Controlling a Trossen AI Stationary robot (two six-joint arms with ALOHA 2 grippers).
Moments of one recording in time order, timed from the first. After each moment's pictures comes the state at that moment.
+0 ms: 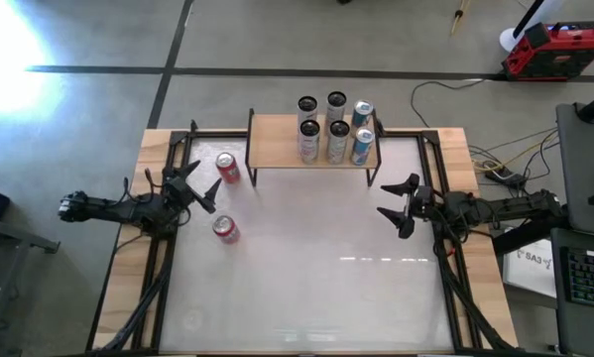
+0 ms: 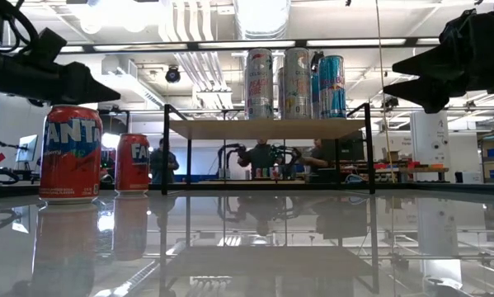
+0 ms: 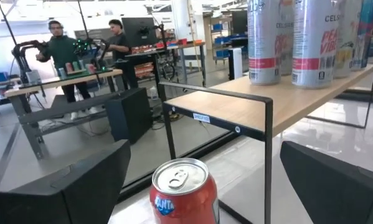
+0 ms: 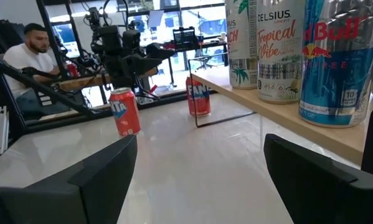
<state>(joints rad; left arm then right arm) -0.15 0.02 0.01 0.05 -1.06 0.15 0.09 0.16 0.01 0.15 0.34 0.12</state>
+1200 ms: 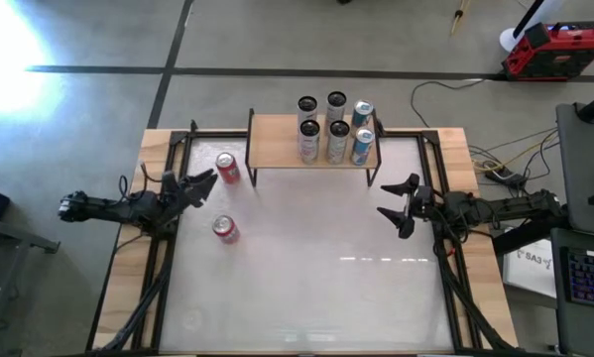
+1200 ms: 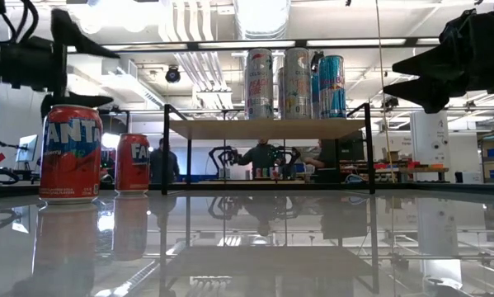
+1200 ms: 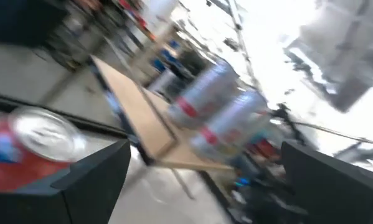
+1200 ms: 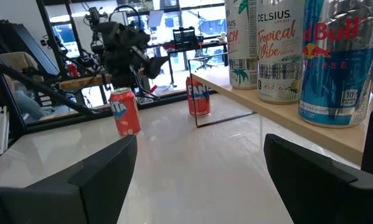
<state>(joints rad) -0.15 0.02 0.01 0.20 -0.88 -0.69 0.09 0.16 0.01 0.15 0.34 0.12</state>
